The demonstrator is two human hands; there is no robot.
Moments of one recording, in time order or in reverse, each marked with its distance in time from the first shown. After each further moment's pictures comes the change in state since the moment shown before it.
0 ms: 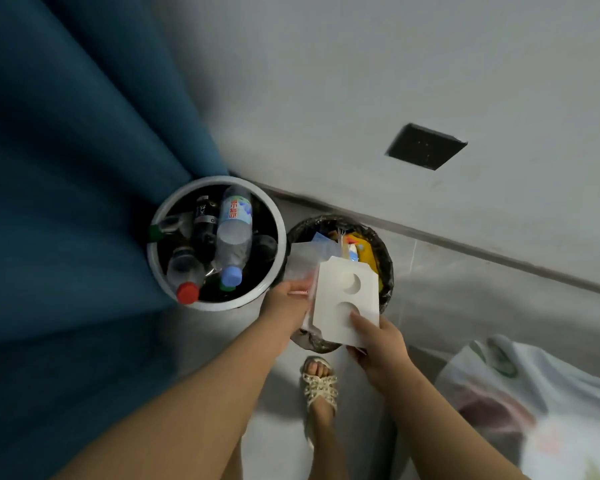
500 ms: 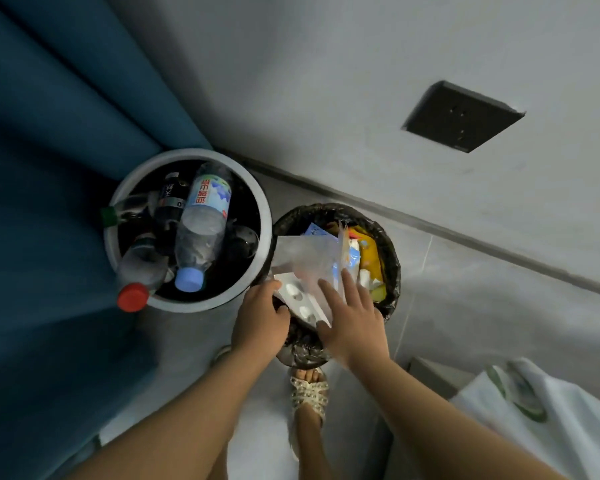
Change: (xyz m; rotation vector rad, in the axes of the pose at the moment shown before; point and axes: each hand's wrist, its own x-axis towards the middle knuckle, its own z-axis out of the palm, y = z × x) left_hand 0.064 -0.035 0.022 0.585 0.232 0.192; right_hand 0.092 -0.010 0.008 -1.631 -0.157 -0.552
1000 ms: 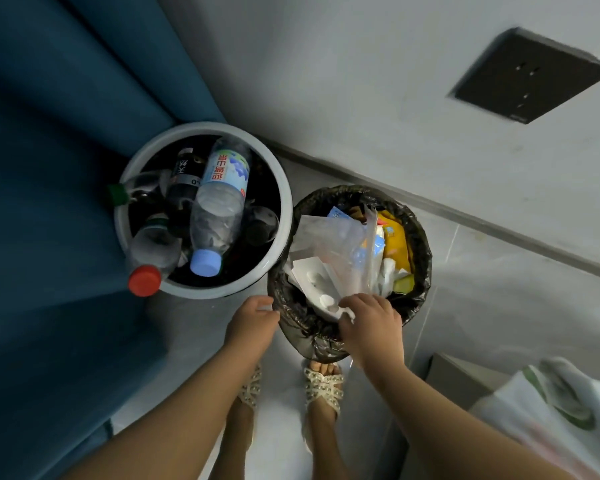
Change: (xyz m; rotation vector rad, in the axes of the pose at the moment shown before) left_hand 0.015 -0.061 0.002 -0.408 -0.096 -0.349; right_hand 0.013 0.006 0.049 0.106 0.175 0.051
